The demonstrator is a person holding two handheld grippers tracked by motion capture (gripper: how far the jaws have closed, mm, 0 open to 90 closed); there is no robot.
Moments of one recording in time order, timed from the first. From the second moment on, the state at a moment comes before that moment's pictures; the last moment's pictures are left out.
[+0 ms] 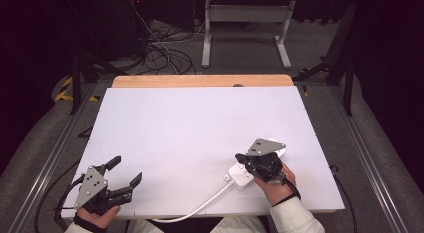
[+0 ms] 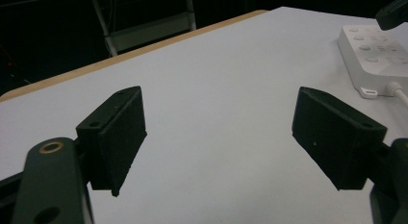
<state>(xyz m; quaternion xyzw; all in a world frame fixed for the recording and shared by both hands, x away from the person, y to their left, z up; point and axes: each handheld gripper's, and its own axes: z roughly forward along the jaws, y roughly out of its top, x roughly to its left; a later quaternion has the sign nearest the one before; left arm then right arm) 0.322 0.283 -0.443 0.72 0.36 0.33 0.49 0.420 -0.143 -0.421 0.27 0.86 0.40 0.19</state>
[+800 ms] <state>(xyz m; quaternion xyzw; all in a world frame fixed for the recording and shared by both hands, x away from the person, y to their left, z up) 0.321 0.284 -0.442 0.72 0.35 0.33 0.49 0.416 -0.148 -0.412 0.24 0.85 0.43 0.19</state>
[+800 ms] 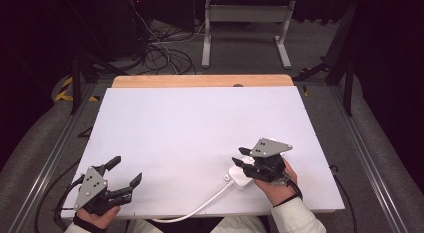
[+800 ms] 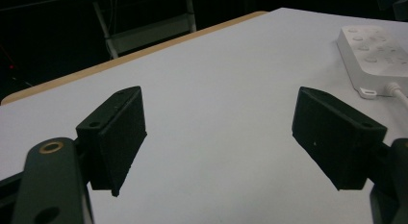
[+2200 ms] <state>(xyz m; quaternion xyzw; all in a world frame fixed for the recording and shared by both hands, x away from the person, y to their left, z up) 0.320 0.284 -0.442 0.72 0.36 0.33 0.49 0.405 -0.189 -0.396 0.25 0.82 0.47 0.20</state>
